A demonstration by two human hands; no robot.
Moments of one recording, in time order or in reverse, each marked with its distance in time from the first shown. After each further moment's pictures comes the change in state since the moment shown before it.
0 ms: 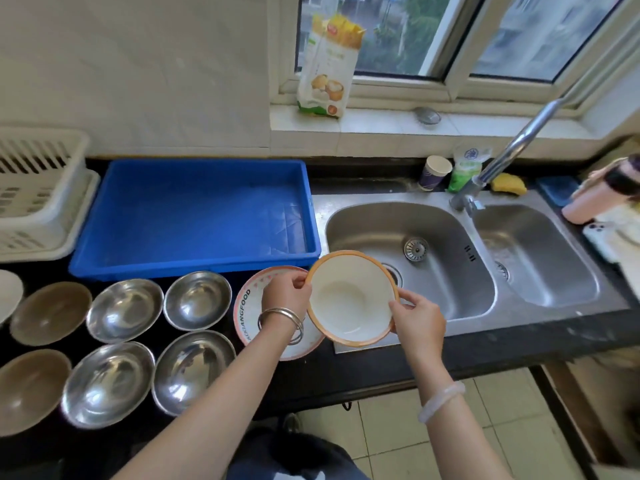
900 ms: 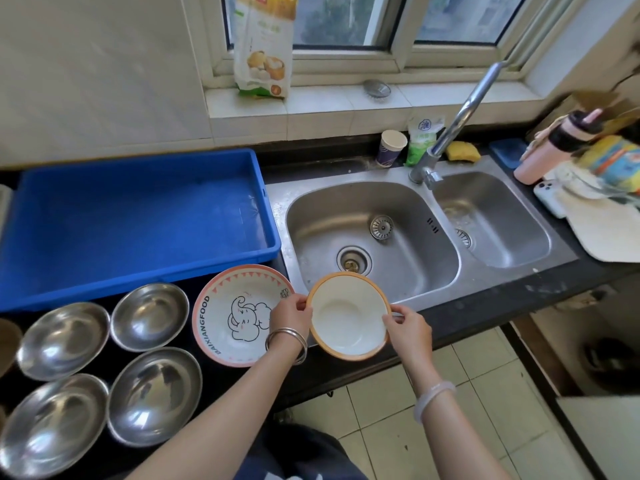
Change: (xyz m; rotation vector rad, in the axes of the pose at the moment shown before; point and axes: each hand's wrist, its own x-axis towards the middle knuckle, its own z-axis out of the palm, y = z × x) left_hand -0.010 -0.021 0.076 0.106 -0.190 -0.073; right_hand 0.023 0.080 -0.019 -0.123 -0.034 0.113
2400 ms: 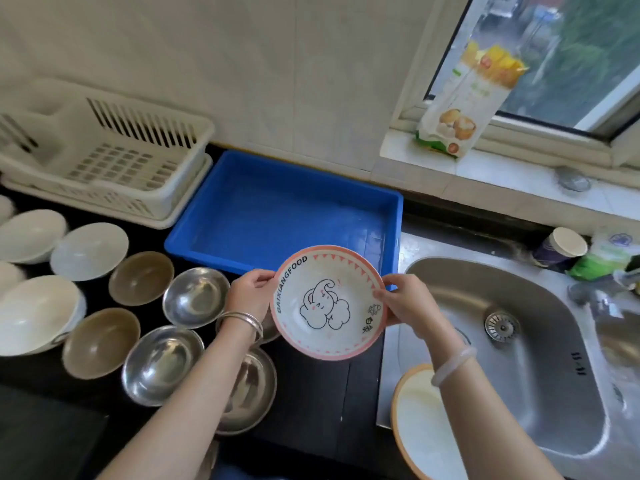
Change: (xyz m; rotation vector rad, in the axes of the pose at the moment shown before) left_hand 0.033 -0.054 -0.195 -0.518 0.515 -0.226; right_hand 0.028 -0.224 0.117 -0.227 -0.708 -0.433
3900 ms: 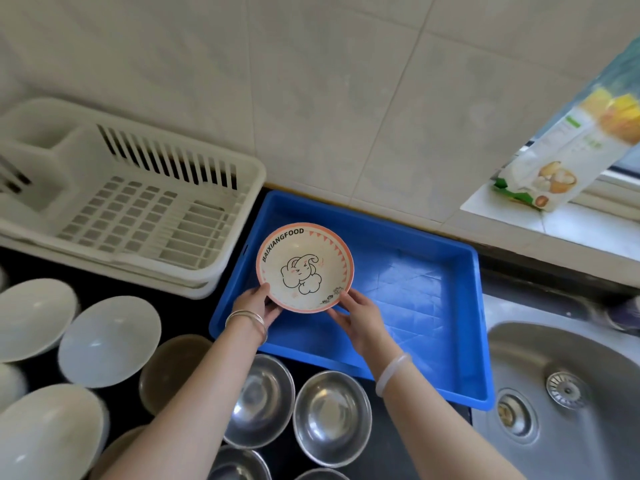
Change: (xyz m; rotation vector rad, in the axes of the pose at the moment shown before) left_hand 0.212 -0.001 -0.072 -0.747 -0.054 -0.508; right_hand 0.145 -0.109 0.187 0.988 -0.074 0.207
